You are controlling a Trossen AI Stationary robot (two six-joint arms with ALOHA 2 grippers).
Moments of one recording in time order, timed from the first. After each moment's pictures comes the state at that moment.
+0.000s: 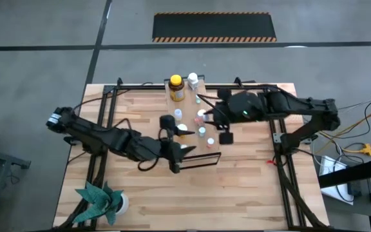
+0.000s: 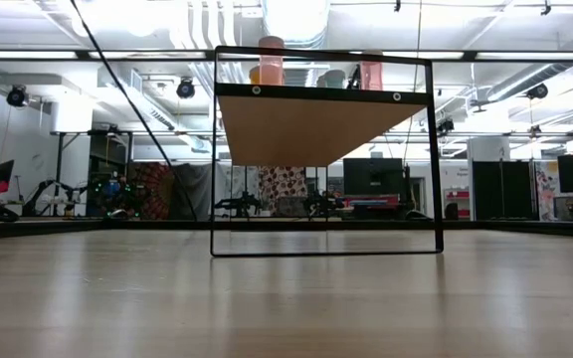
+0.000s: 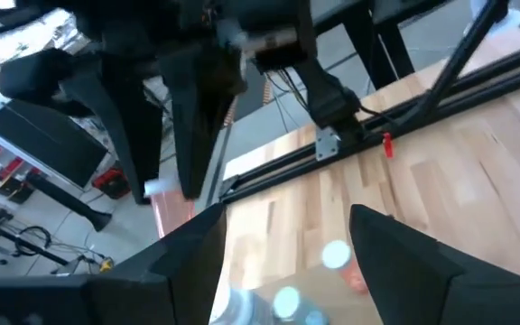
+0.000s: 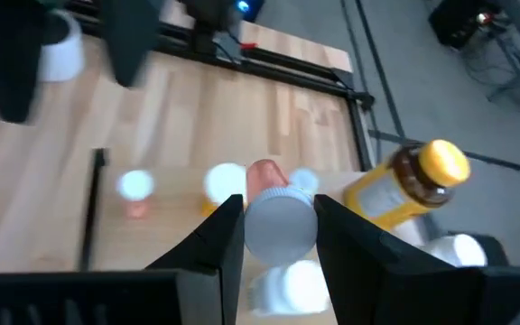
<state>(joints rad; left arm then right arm) -0.37 1.50 1.49 -0.28 -0.67 0.40 0.08 1.47 1.75 -0.90 0.20 -0.22</state>
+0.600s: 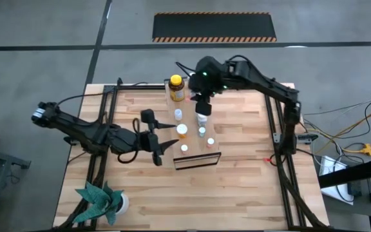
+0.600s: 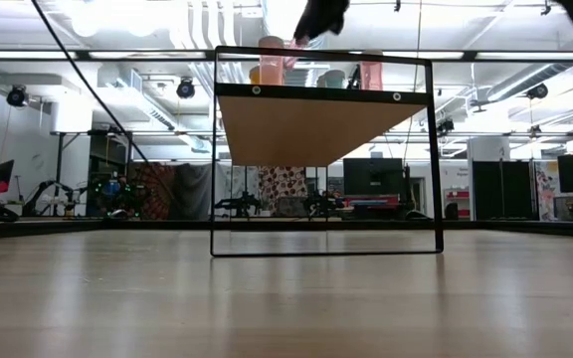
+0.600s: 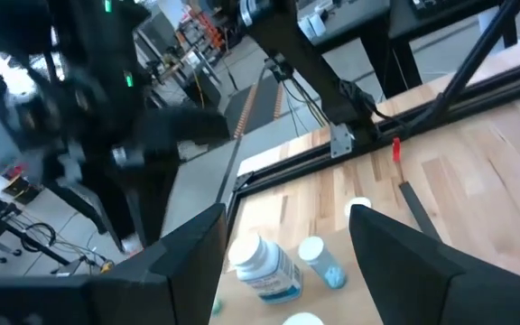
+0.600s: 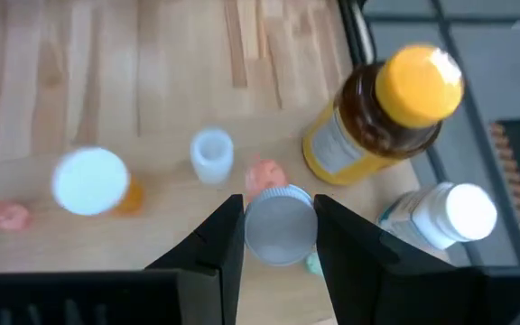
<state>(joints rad) -0.37 1.22 1.18 -0.16 -0.68 0.40 -0.27 1.90 2.26 -1.22 -0.04 -0.23</state>
